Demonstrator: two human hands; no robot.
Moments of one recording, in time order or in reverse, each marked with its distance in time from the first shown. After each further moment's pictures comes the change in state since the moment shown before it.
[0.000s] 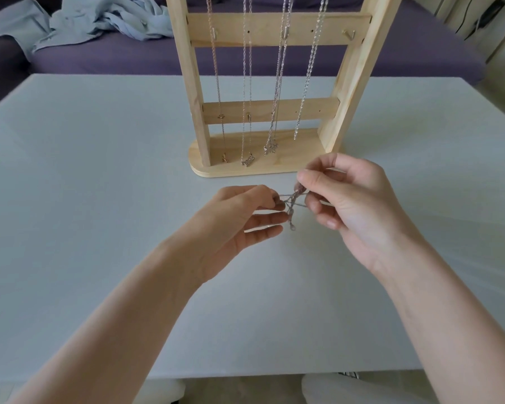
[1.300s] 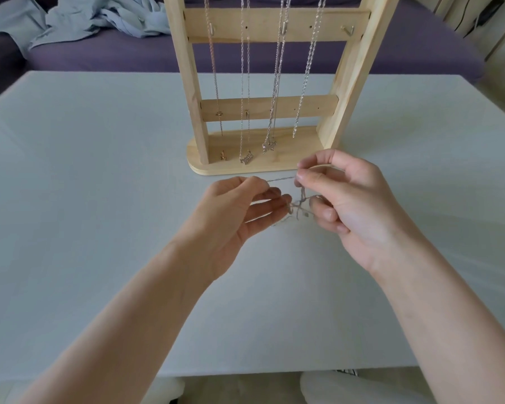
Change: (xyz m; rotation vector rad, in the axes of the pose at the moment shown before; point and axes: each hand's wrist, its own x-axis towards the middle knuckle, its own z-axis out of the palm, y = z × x) left_hand 0.001 -0.002 0.007 -0.182 0.111 0.109; right_hand -0.002 -0.001 -0.001 -0.069 0.027 0.069
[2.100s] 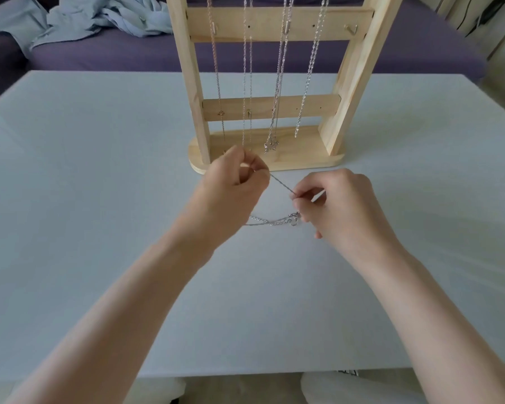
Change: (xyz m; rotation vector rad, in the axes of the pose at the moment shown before) left_hand 0.002 0.012 -0.007 0.736 0.055 0.333; right_hand 0.010 0.018 0.000 -0.905 0.072 -0.305
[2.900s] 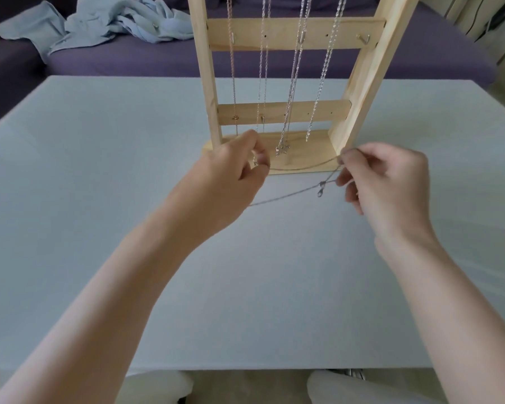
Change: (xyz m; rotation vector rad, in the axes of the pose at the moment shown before) left_hand -0.002 0.014 -0.031 0.517 -0.058 0.234; right_hand 0.006 -0.004 -0.015 0.454 0.362 0.155
